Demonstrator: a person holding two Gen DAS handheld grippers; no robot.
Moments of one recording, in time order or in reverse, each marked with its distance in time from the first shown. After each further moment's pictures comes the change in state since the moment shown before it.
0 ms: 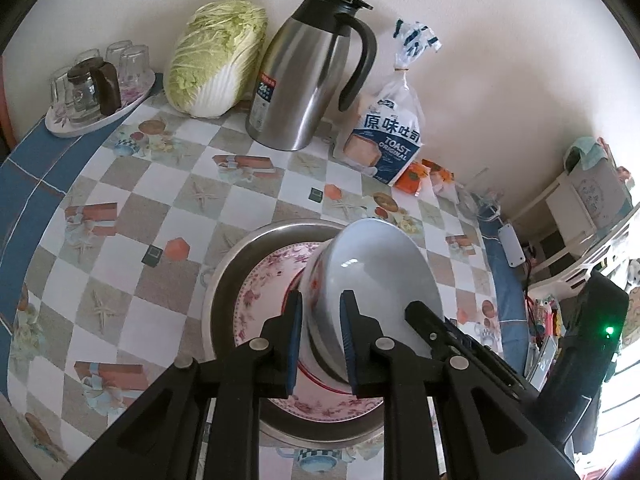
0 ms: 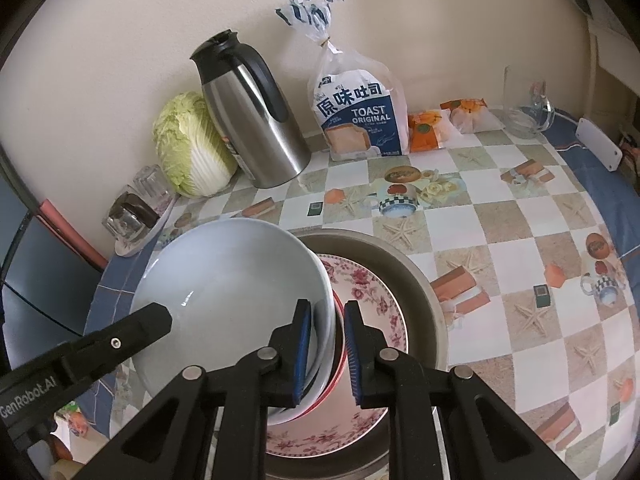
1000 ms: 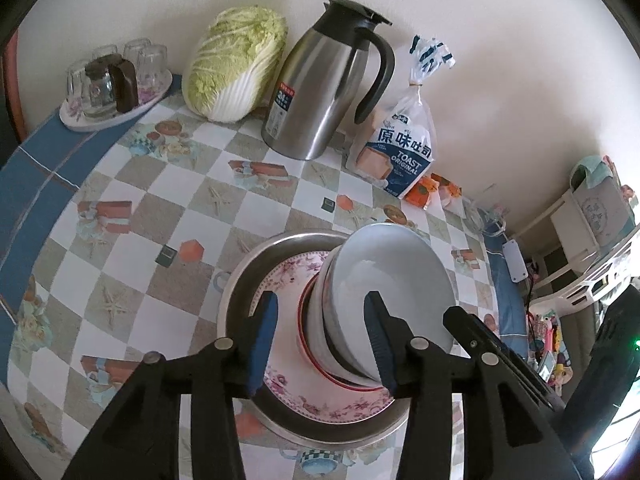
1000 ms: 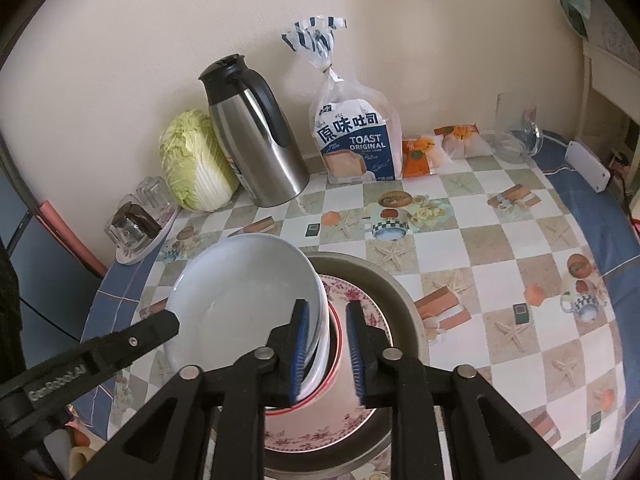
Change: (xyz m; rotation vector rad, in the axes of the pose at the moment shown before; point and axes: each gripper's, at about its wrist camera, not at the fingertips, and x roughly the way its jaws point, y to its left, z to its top) left arm -0.010 0.008 0.002 -0.038 -0.035 0.024; right arm -0.027 0.003 0.006 -0.032 -0.057 -0.032
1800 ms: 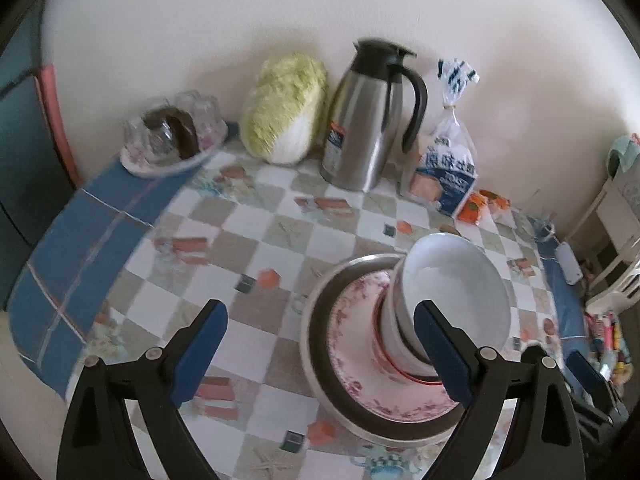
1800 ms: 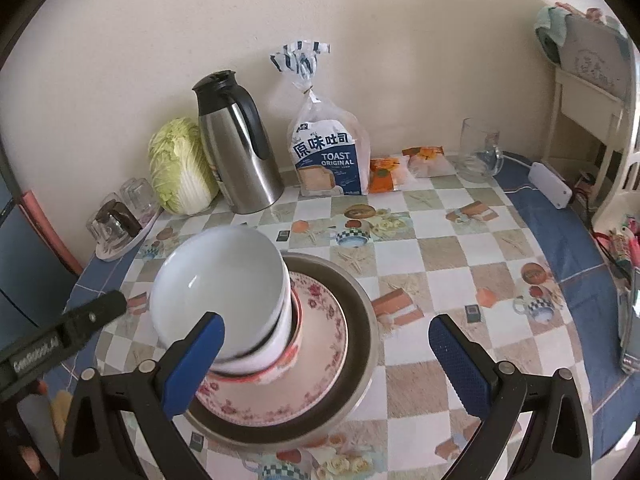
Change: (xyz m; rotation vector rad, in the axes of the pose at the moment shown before) left arm -0.036 0.006 -0.018 0.086 -0.170 0.251; right arm -0.038 -0.005 -0.024 -0.044 -0.072 -0.113
